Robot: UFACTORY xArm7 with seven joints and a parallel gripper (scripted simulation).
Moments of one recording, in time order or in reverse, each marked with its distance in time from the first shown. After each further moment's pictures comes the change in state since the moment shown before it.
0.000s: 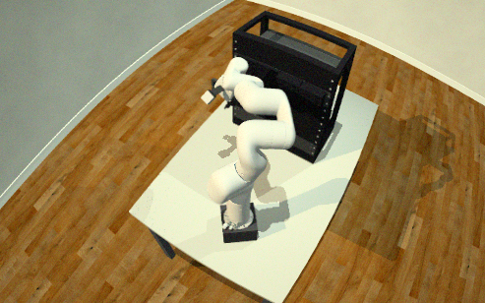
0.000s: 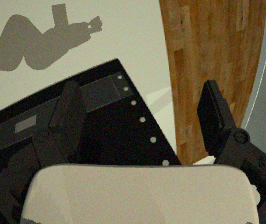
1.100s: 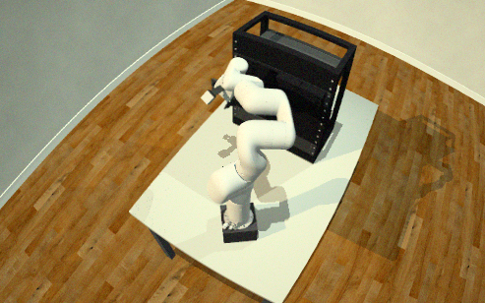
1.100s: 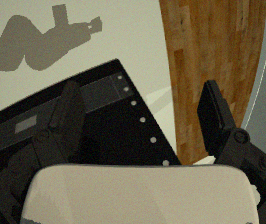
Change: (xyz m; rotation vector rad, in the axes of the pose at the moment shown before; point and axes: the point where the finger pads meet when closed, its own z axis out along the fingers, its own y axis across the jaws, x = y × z) arm 0.001 0.000 0.000 0.000 0.000 0.001
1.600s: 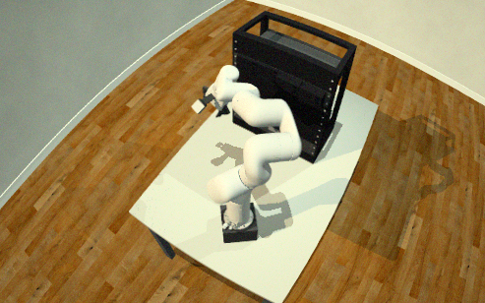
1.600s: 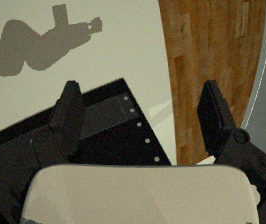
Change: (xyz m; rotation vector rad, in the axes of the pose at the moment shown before) arm 0.062 -0.010 0.000 0.000 0.001 -0.001
